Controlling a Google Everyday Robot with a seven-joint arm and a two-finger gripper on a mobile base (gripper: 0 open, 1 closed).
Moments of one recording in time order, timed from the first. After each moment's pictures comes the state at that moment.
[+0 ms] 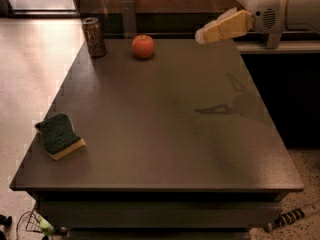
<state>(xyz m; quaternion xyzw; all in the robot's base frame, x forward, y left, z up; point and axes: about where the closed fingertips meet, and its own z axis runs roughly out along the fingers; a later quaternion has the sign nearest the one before) 0.626 -0.136 1.028 -0.41 0.70 0.20 0.55</state>
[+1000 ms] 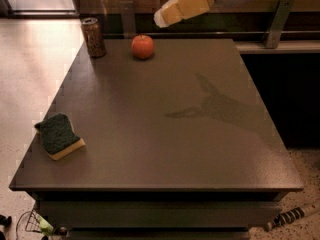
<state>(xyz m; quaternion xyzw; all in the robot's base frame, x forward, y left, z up) 0.616 -0.049 1.068 -0.46 0.70 0.20 0.51</state>
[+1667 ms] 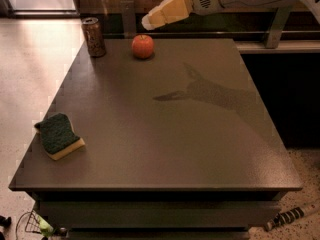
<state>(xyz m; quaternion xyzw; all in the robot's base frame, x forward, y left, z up) 0.678 -0.019 1.031 -0.45 0.70 0.23 0.51</state>
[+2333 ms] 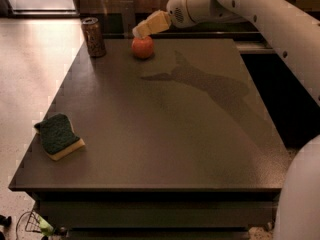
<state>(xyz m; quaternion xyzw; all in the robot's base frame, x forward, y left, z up) 0.766 0.001 0.968 -0.41 0.73 0.19 0.51</state>
